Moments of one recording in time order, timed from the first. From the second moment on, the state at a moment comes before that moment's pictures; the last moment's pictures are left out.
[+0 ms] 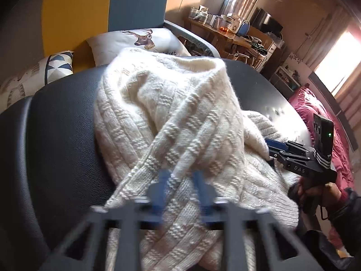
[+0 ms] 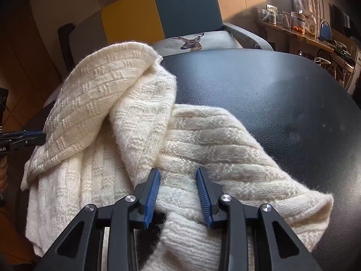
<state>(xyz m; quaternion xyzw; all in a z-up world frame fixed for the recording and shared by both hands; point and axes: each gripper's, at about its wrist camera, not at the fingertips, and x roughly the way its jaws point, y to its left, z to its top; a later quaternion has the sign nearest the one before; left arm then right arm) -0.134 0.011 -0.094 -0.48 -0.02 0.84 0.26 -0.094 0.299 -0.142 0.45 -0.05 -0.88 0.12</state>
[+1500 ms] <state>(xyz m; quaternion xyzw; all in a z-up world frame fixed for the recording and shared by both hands) -0.071 0.004 -0.136 -0.53 -0.40 0.72 0.20 -0.095 0.284 -0.106 0.41 -0.01 -0.90 0.15</state>
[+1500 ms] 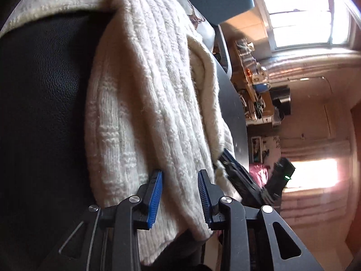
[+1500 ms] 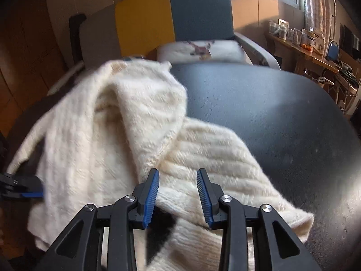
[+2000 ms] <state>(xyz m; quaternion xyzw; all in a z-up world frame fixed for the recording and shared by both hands) -0.061 -0.044 -0.105 -0.46 -0.41 0.77 0.18 -0.130 0.184 -0.129 0.47 0.09 -0.85 0.23</state>
